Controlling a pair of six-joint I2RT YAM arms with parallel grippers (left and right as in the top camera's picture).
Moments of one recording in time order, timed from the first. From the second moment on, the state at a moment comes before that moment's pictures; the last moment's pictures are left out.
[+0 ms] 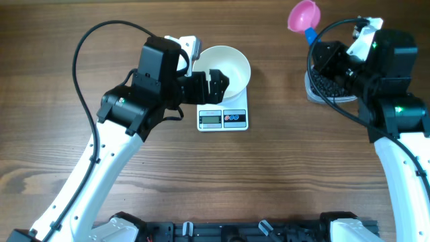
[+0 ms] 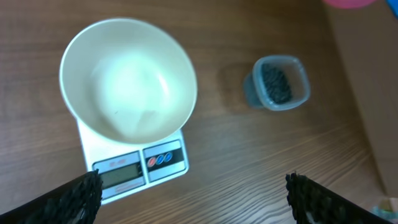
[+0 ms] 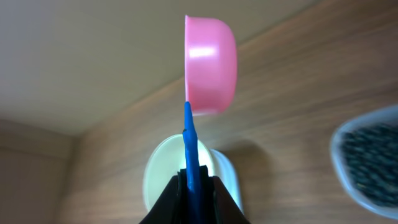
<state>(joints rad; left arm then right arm) -0.43 1.37 1.33 -0.74 0.28 -0.41 0.03 1.25 1.25 -0.56 -0.30 0.57</state>
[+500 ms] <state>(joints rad) -0.56 1.44 1.28 -0.80 0.24 -0.38 0.03 1.25 1.25 -0.72 -0.15 0.50</state>
